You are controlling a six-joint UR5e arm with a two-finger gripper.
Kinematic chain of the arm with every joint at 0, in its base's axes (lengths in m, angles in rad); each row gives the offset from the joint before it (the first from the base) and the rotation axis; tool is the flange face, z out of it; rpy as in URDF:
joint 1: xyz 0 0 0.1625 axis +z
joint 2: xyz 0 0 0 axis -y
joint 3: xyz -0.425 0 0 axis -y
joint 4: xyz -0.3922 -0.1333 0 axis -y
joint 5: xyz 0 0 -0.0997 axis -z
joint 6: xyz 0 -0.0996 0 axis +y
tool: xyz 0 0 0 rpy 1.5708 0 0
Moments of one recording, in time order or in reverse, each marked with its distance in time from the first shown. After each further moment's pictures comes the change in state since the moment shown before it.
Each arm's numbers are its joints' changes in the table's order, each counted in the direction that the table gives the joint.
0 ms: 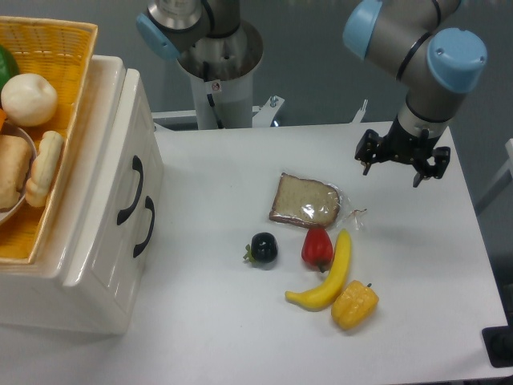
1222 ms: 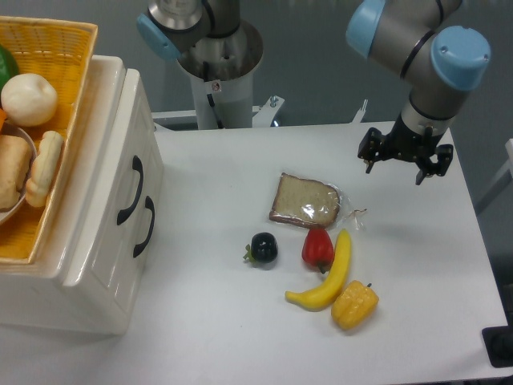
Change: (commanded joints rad) arm 0.017 0.006 0.000 -0.002 0.002 0.000
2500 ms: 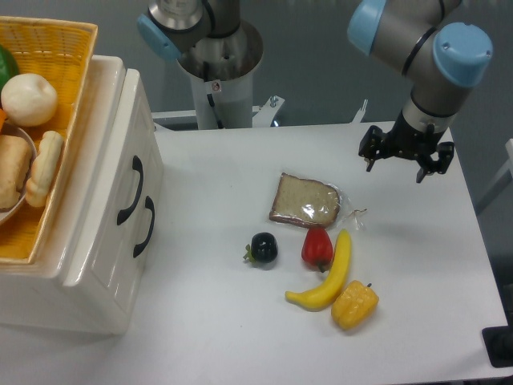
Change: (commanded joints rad) arm 0.003 0.002 -0.006 -0.003 -0.009 0.002
